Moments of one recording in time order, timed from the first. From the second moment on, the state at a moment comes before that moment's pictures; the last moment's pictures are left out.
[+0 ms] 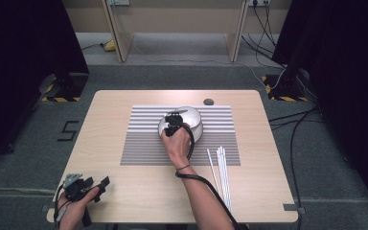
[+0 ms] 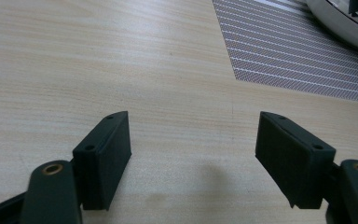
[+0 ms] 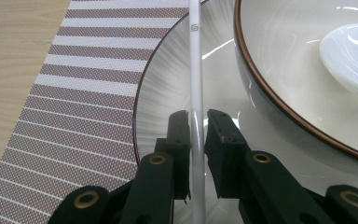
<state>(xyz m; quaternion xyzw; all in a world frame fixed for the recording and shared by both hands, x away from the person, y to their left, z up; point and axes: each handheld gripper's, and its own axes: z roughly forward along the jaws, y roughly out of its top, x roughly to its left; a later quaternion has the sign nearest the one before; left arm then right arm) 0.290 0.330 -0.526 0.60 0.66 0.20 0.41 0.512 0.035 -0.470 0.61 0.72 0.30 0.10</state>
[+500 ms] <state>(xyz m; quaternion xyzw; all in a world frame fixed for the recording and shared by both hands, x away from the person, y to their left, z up) 0.290 0.330 -0.526 0.60 0.66 0.20 0.41 0.502 0.034 -0.462 0.61 0.72 0.31 0.09</state>
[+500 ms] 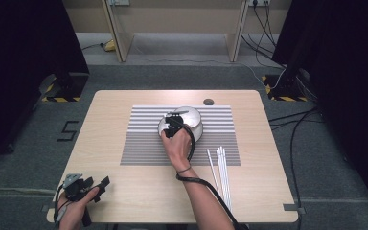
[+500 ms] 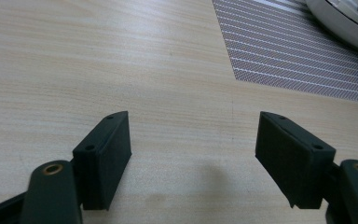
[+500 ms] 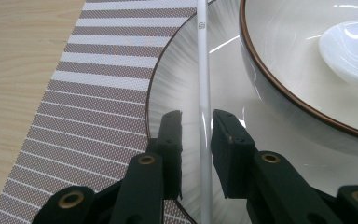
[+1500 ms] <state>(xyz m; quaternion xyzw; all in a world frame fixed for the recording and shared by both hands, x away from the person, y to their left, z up) 0.289 0.329 -0.525 0.60 0.66 0.21 0.41 0.454 -0.002 -0.445 0.59 0.76 0.27 0.05</state>
